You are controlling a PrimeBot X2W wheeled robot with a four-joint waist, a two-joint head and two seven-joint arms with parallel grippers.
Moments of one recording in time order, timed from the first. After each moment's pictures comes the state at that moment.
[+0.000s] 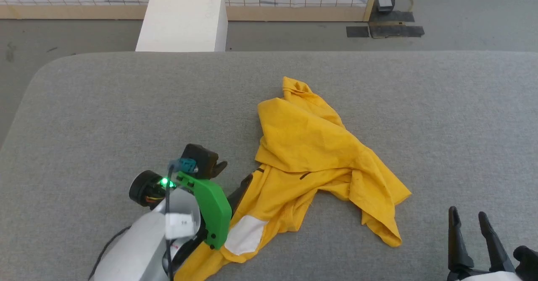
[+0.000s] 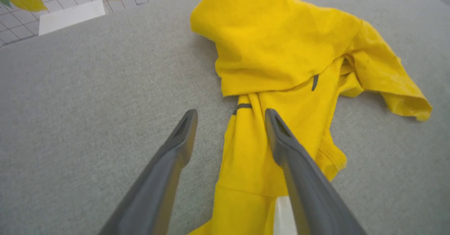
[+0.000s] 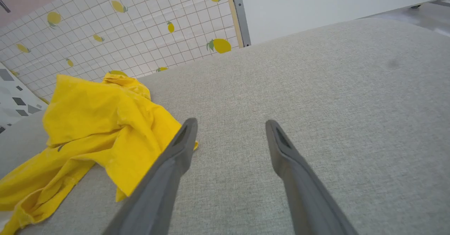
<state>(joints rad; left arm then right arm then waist) -0.35 0.34 -0.56 0.18 -0.50 -0.12 0.28 0.18 -0.05 -0.14 0.11 0.32 0.13 -0.25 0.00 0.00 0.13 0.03</state>
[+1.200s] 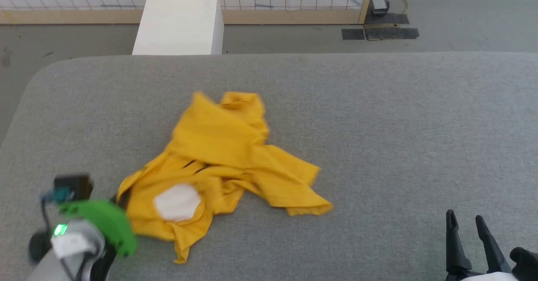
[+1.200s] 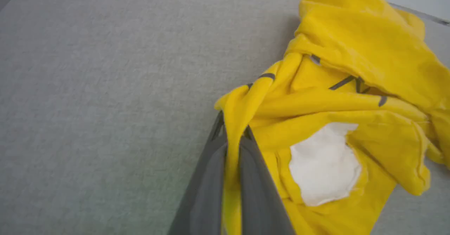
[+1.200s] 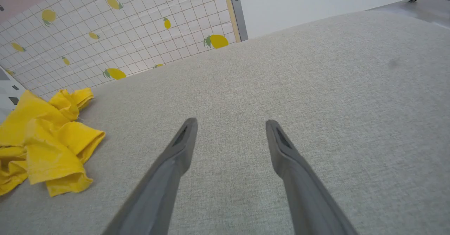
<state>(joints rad) -0.30 0.52 -0.45 0.45 -0.85 -0.01 0.03 0.17 -0.05 -0.14 0.15 0.32 0.13 -0.26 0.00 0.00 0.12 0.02</state>
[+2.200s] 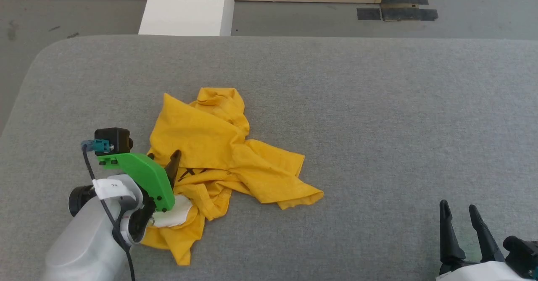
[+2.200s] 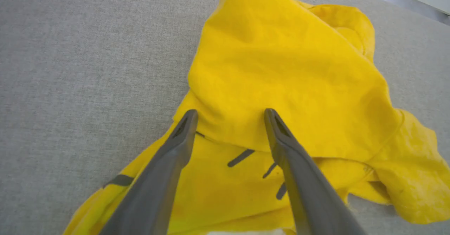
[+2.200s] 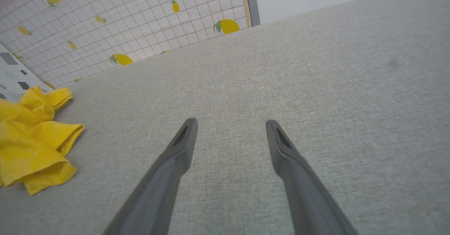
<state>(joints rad) -0.45 0.43 -0.51 0.42 -0.86 0.10 0.20 0.12 -0.05 -0.12 0.16 0.32 0.13 -0.25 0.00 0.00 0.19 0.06</state>
